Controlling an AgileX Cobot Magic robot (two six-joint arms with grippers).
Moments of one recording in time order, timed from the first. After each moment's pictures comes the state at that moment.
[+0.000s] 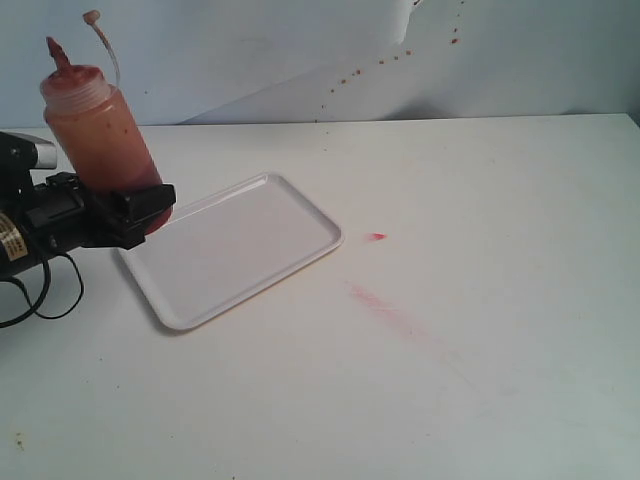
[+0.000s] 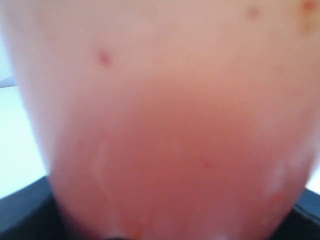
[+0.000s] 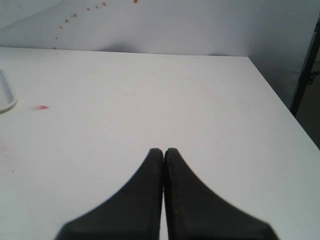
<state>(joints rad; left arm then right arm) 0.07 1.89 -0.68 0.82 -1.00 -0.52 0.00 0.00 0.00 -0.06 0.35 0.00</state>
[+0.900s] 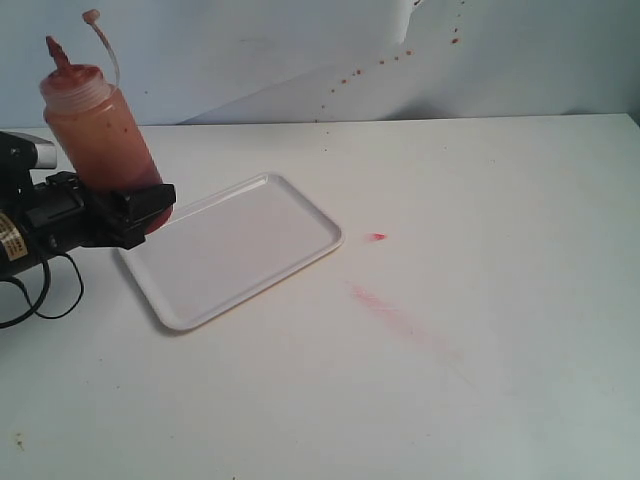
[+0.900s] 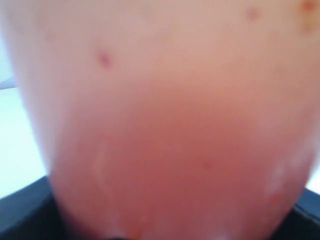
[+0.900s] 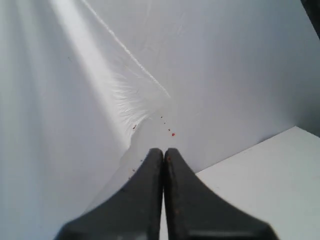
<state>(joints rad) 0.07 1.89 -0.68 0.82 -1.00 -0.52 0.00 0.00 0.00 0.43 -0.09 0.06</state>
